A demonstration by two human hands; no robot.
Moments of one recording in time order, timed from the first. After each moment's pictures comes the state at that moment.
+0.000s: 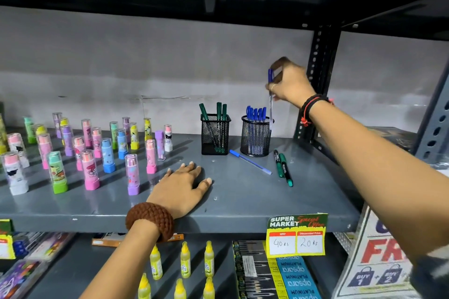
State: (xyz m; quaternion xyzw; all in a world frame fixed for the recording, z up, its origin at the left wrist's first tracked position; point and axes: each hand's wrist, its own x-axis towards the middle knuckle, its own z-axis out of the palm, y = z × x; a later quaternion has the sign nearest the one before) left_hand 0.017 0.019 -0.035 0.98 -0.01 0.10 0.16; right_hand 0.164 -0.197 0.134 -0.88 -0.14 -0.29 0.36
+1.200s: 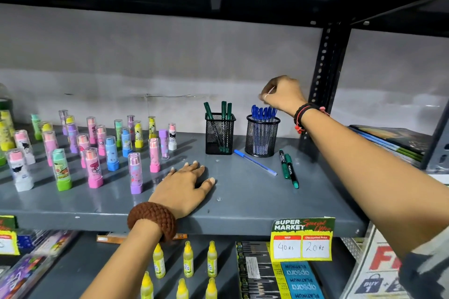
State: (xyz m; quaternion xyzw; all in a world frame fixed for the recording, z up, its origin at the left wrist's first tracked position) left_hand 0.019 0.019 -0.036 0.98 -0.01 0.11 0.17; right_hand 0.186 -0.183 0.110 -0.90 -0.15 -0.26 0.30
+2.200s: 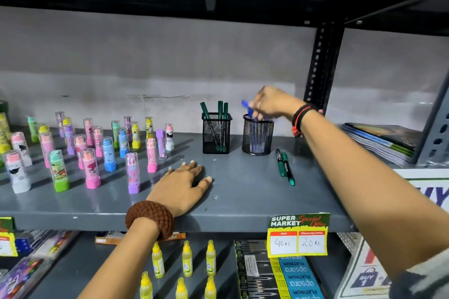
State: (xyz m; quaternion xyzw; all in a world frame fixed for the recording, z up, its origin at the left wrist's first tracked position) left_hand 0.017 0.018 -0.034 0.98 -0.01 0.11 0.17; right_hand 0.151 -0.173 0.111 -0.95 -0.17 -0.06 0.27
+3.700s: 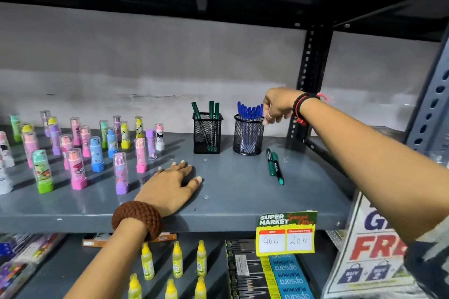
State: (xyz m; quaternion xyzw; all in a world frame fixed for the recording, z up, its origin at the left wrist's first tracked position) left_hand 0.014 0.016 -0.031 0.98 0.00 0.11 0.18; right_hand 0.162 -0.206 0.125 -0.99 -0.13 -0.04 0.03
